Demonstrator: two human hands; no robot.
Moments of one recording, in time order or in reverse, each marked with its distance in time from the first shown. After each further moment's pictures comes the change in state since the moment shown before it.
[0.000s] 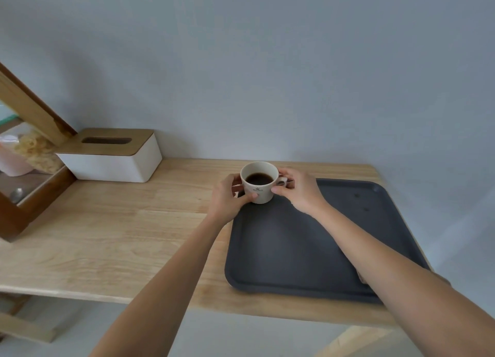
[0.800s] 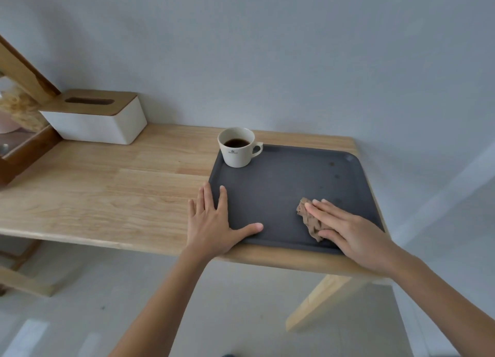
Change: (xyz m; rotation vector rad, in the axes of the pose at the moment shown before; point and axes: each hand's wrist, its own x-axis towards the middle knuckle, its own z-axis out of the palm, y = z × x) left_hand -0.145 0.007 0.047 0.808 -0.109 -0.122; right_hand -0.185 0.073 -0.100 -0.617 -0.317 -0.213
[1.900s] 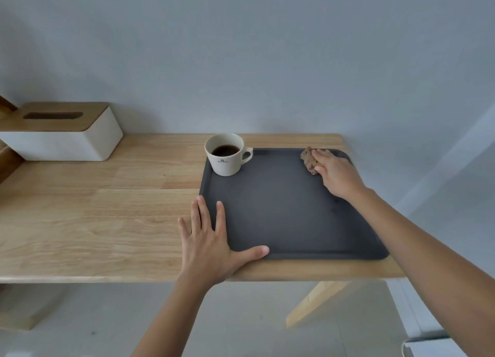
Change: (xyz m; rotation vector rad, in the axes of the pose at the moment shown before) left_hand -0.003 0.000 0.003 0.077 -0.017 0.061; right_hand 0.122 0.072 -0.018 -0.028 0.241 0.382
